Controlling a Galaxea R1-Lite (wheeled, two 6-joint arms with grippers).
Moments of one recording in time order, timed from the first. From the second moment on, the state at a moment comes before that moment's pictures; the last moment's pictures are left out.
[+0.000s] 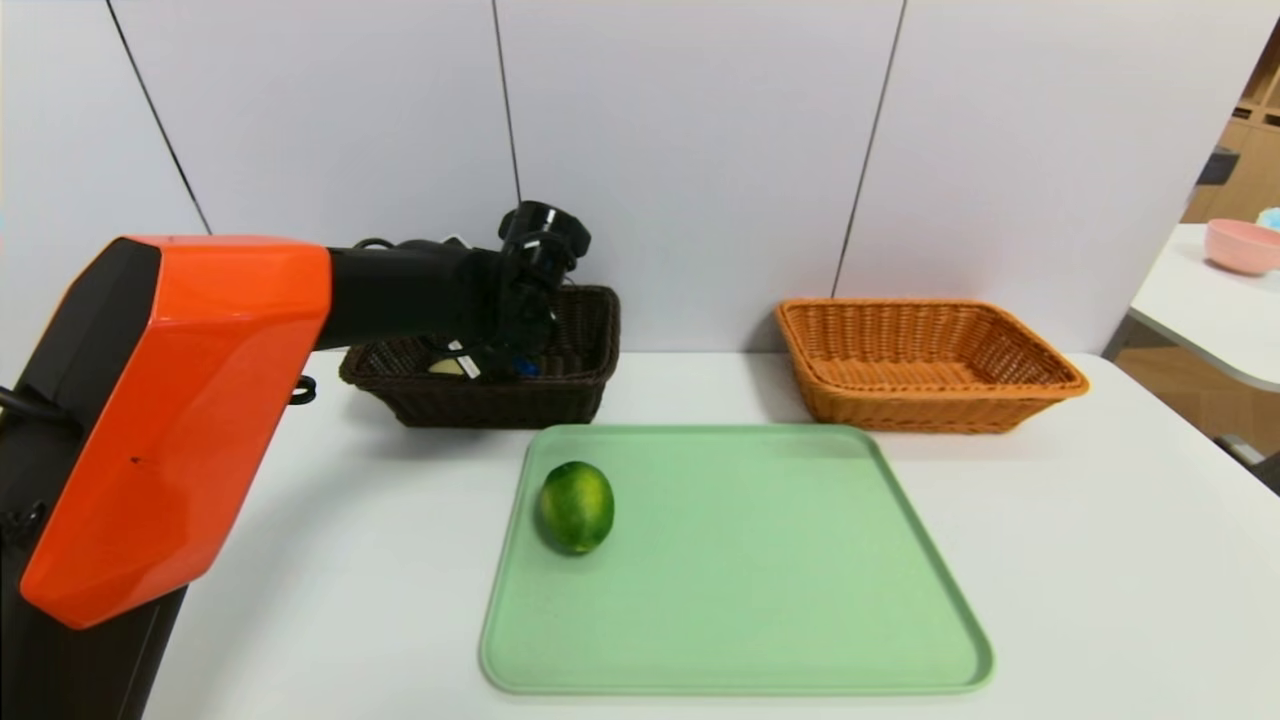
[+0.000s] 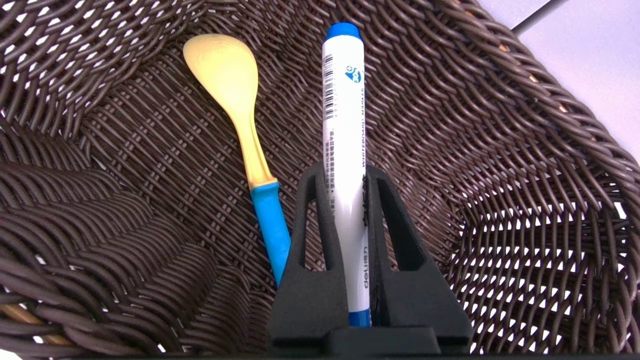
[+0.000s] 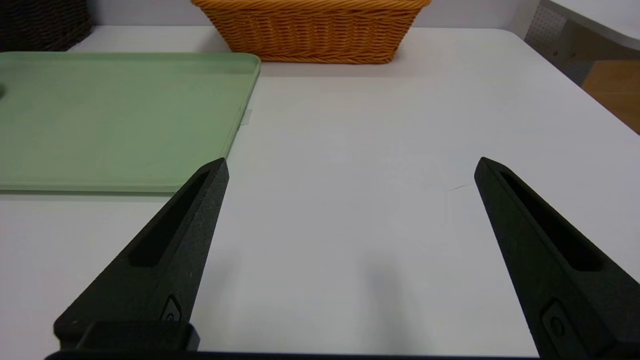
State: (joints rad) left arm -0.46 2.29 -1.97 0.37 0.68 -0.97; right arm 0.00 0.00 0.00 0.00 0.00 -0.01
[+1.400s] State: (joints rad) left arm -0.42 1.95 -1.74 0.37 0.65 -0.74; right arm 0.00 0.00 0.00 0.00 0.00 -0.01
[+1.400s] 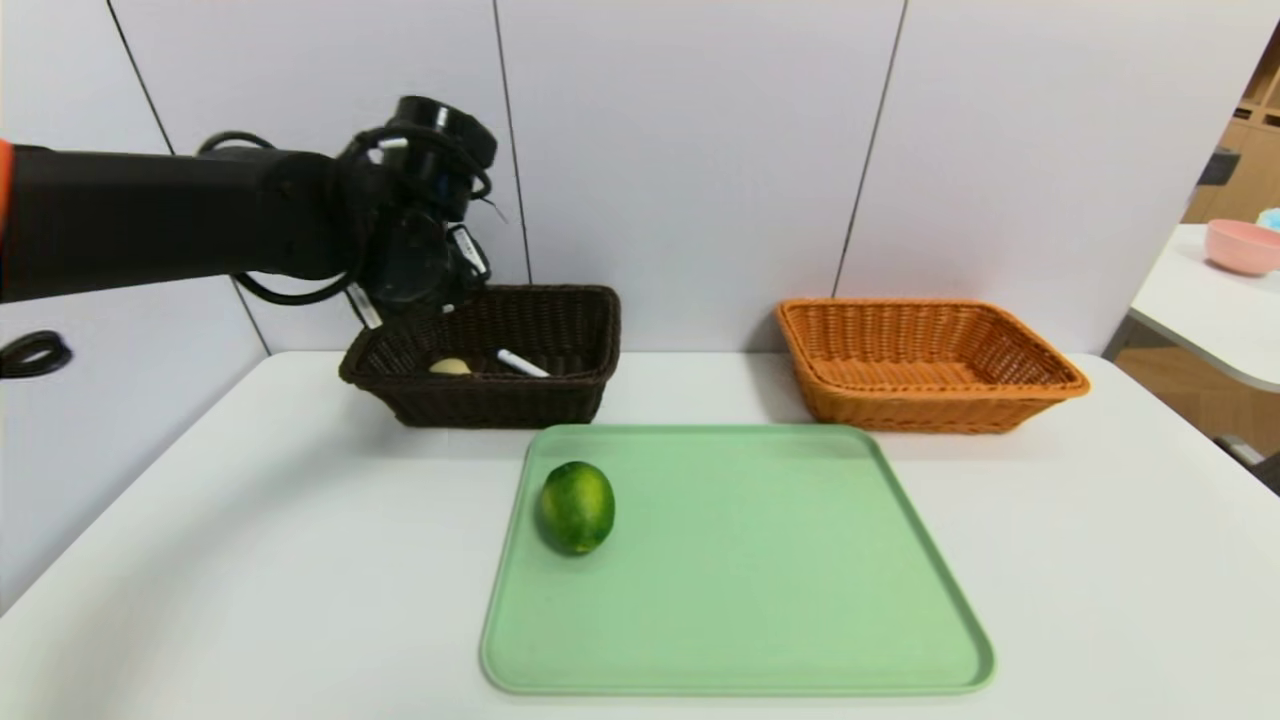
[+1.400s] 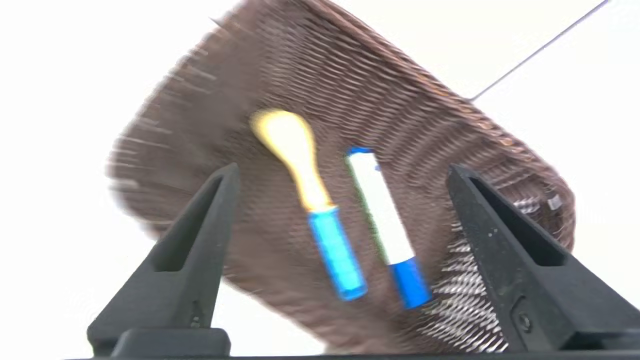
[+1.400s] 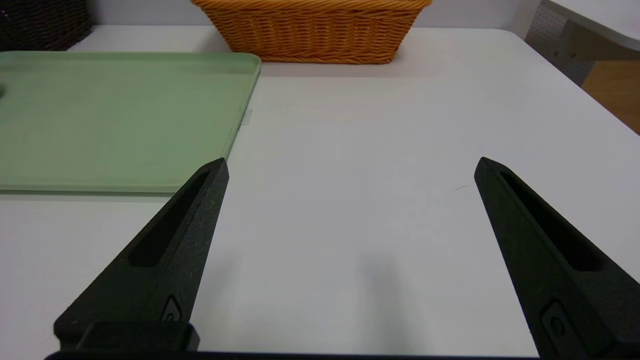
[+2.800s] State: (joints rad) left arm -0.18 0.48 -0.48 0.11 0.16 0.16; right arm 0.00 0.00 0.00 0.00 0.00 -0.01
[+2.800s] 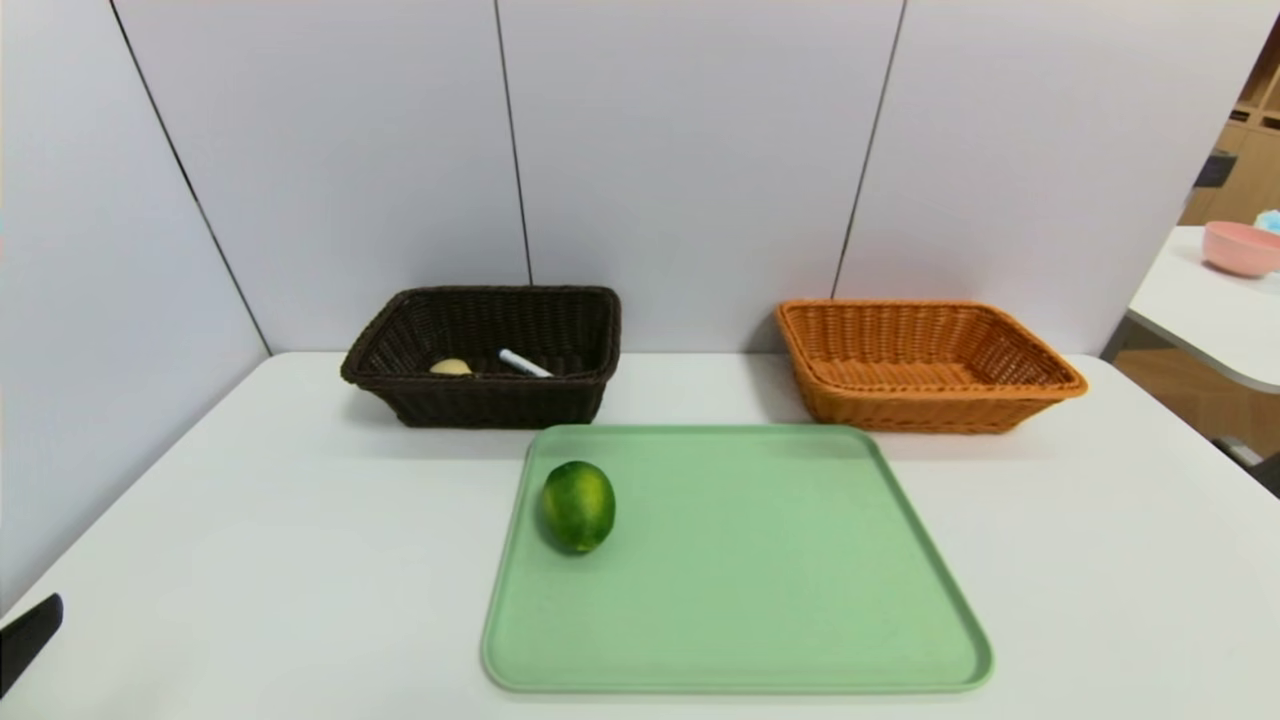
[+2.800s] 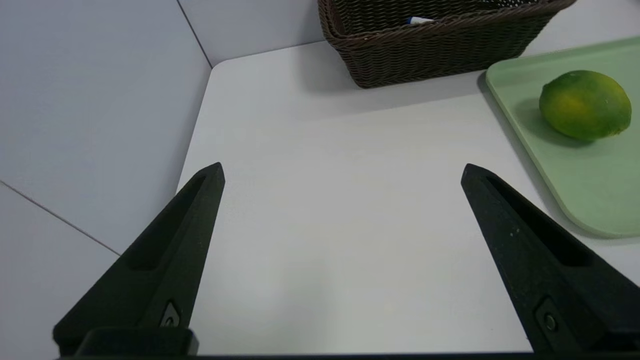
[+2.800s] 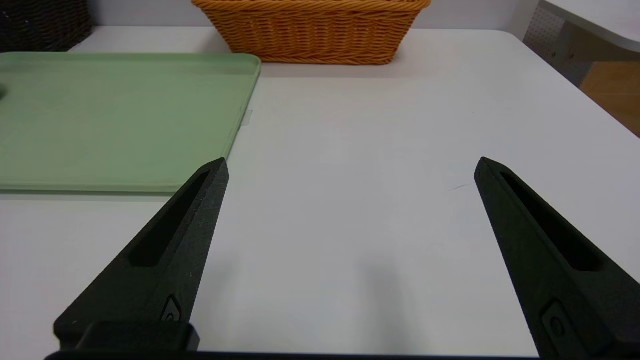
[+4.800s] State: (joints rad) left arm 0.00 0.00 0.00 0.00 0.00 -0.01; right arm 0.00 0.00 0.00 0.00 0.00 -0.01
